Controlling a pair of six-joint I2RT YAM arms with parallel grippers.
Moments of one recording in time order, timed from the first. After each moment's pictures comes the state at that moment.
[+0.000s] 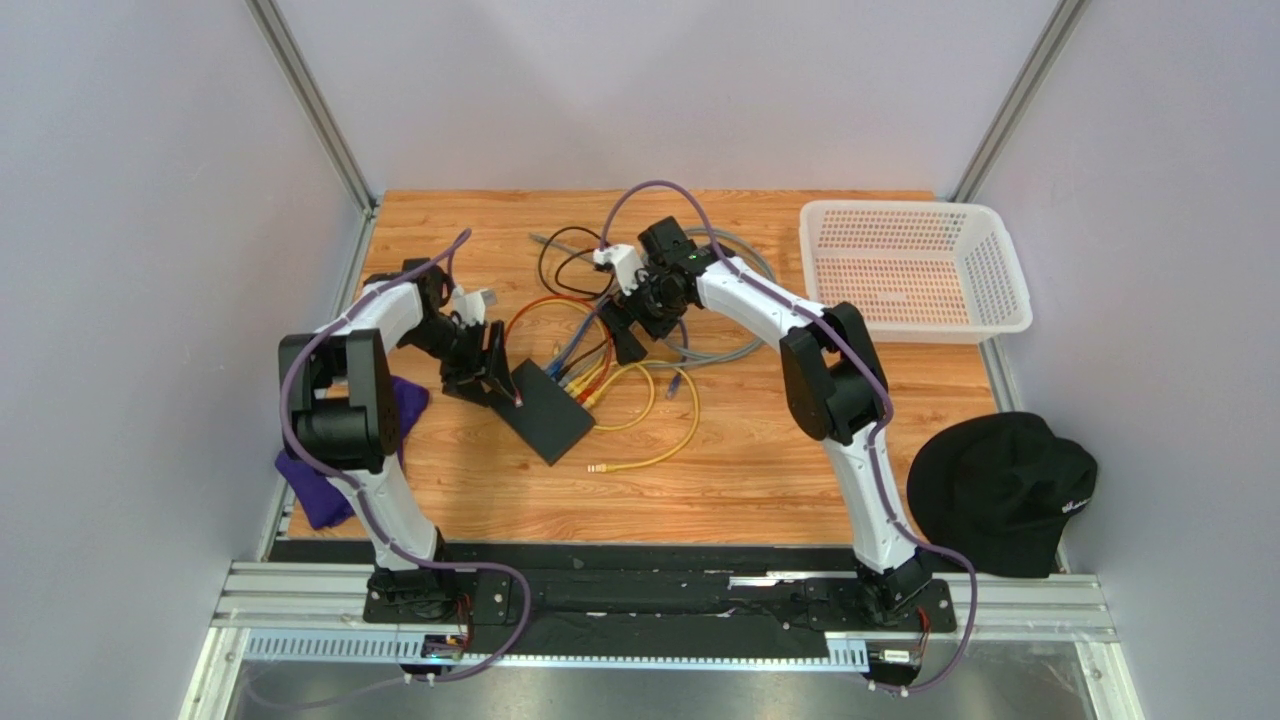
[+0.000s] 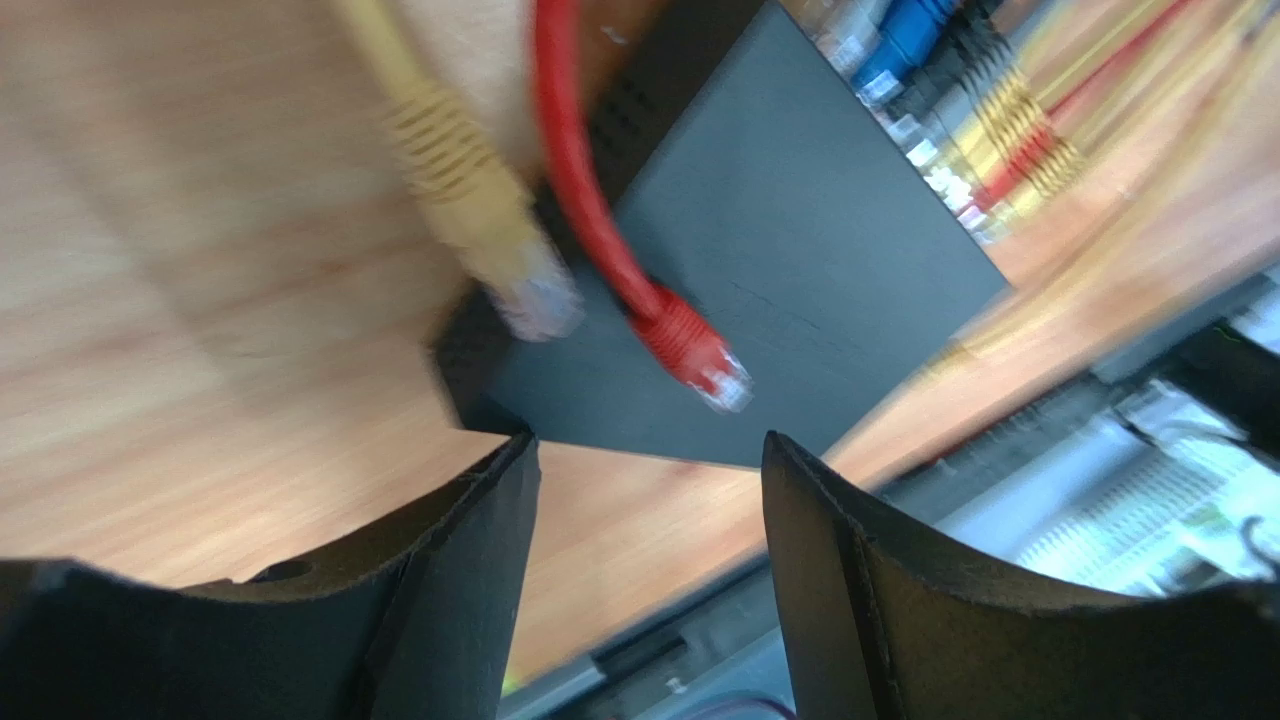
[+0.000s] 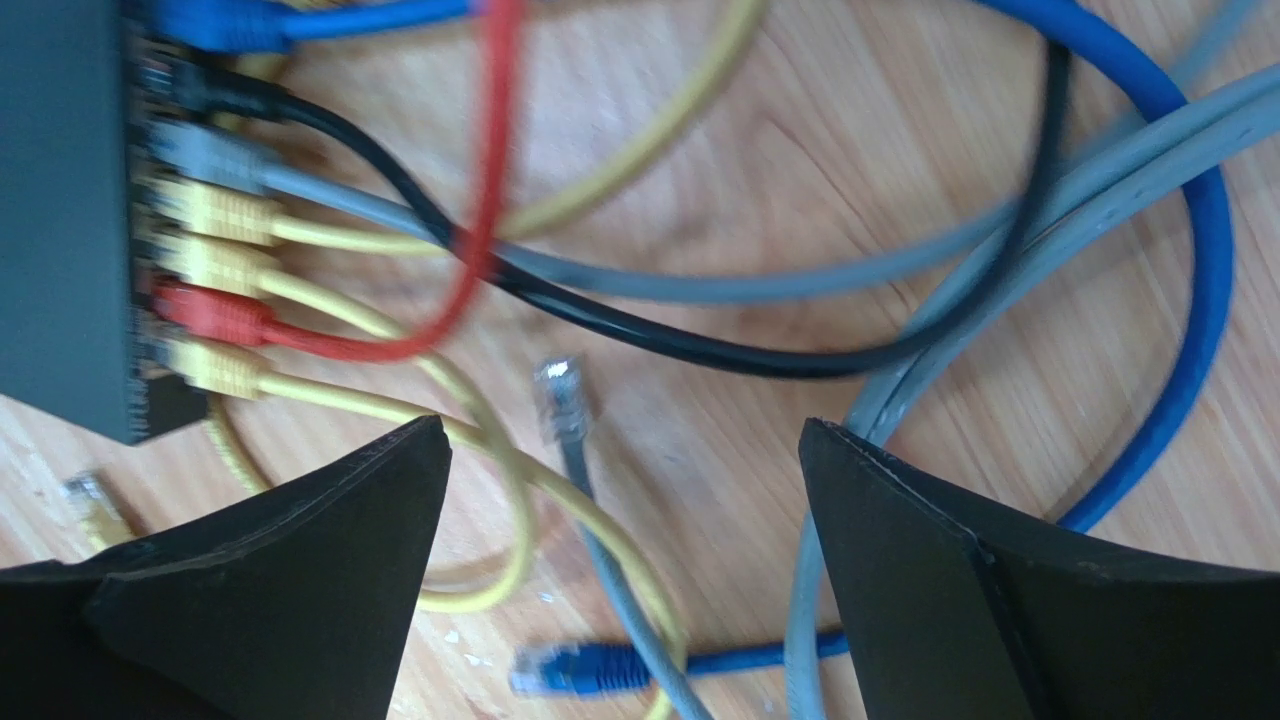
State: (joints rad) left arm 0.07 1.81 1.24 -0.93 0.51 0.11; right arm 0.59 2.29 1.93 -0.68 -0.40 -0.27
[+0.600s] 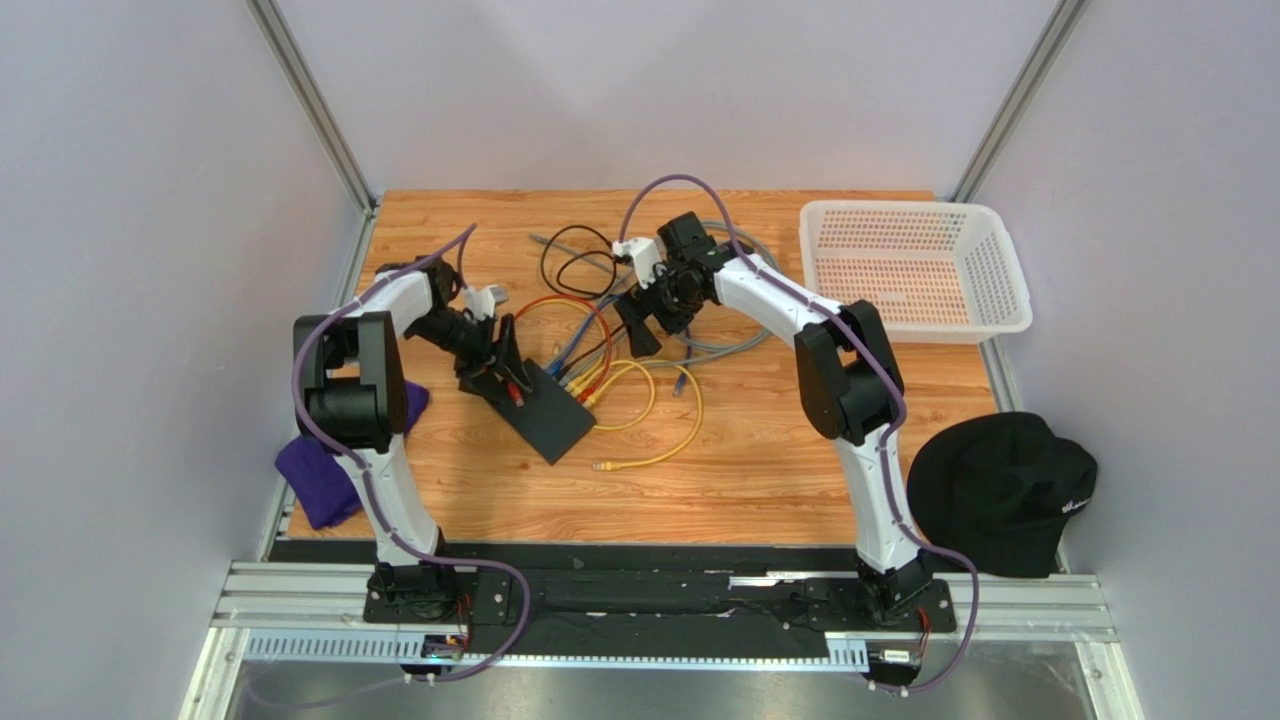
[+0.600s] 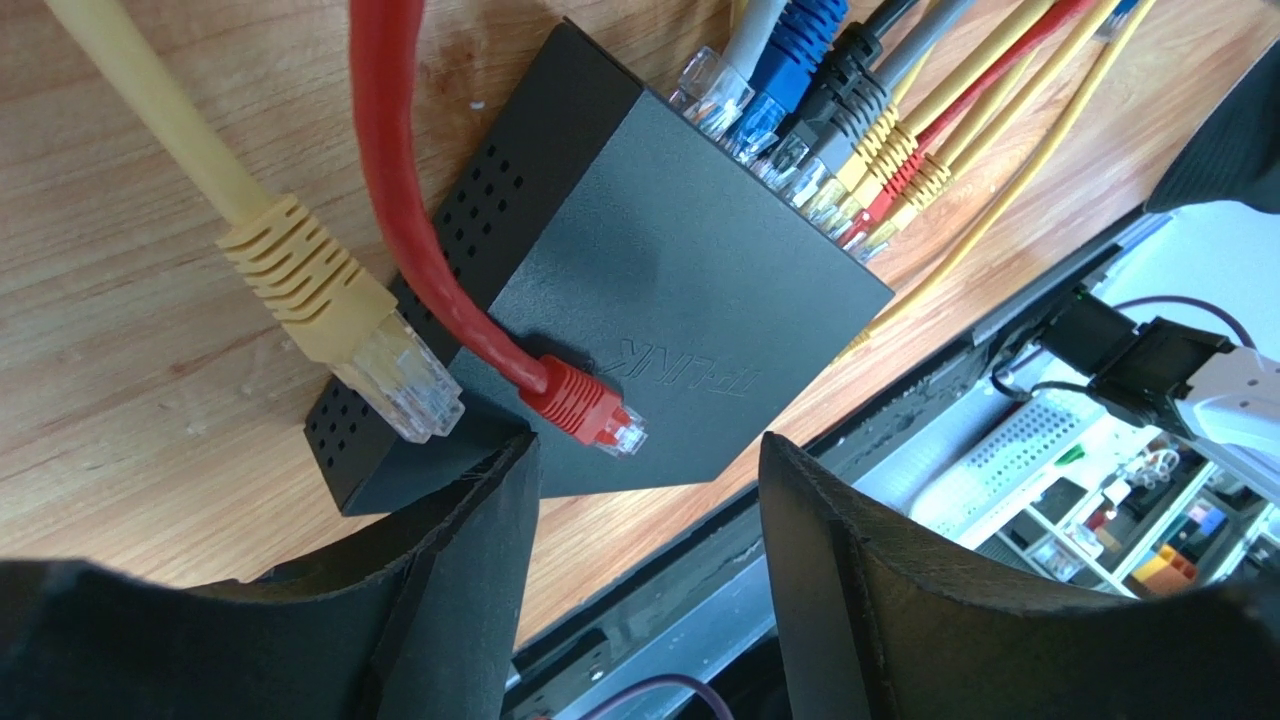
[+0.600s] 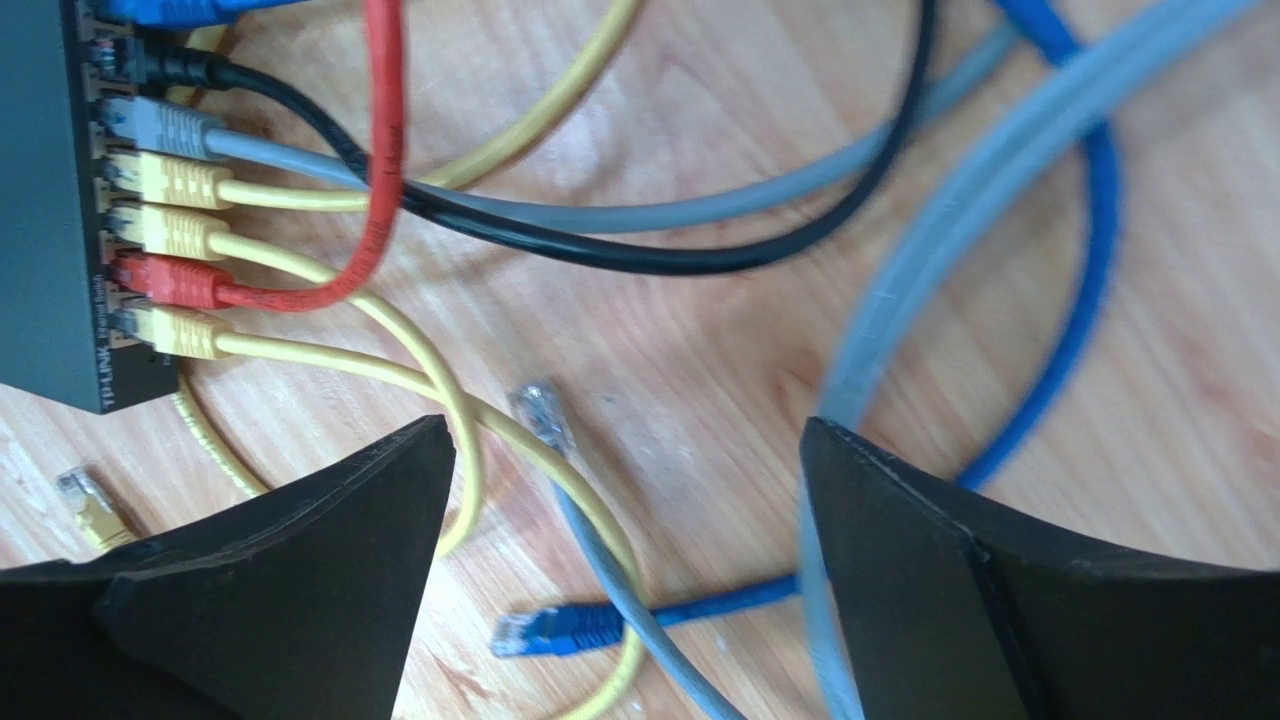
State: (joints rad) left arm 0.05 1.95 1.34 -1.01 0.65 0.06; right arm 0.53 2.25 1.85 -0.64 -0.41 -0.25
